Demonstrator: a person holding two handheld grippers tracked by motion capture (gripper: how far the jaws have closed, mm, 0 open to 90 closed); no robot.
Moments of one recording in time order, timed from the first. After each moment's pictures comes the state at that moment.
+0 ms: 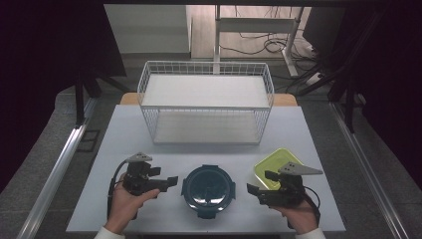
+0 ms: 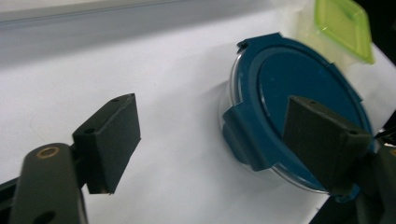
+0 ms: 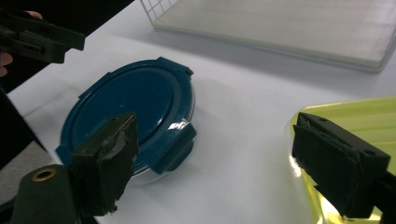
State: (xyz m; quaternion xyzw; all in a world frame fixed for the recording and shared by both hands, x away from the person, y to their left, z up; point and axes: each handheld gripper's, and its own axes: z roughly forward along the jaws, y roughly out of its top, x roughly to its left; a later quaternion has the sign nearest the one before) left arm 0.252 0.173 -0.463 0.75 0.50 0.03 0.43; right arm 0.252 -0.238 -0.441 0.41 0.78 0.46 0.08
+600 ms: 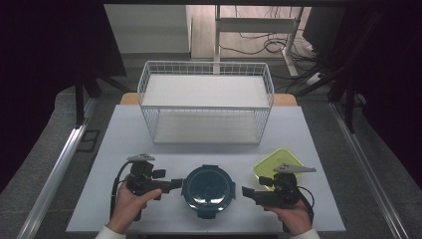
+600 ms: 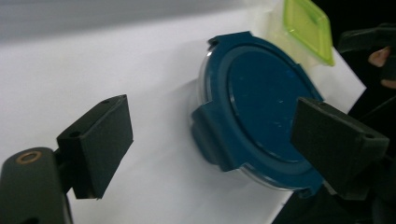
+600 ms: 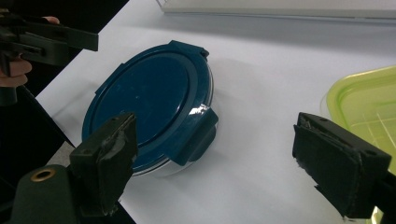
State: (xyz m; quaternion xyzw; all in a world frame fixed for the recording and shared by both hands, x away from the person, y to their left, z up) left arm 0.255 0.166 -0.467 0.74 0.50 -0.03 0.45; right arm 0.254 -0.231 -0.451 0.45 0.77 0.45 0.01
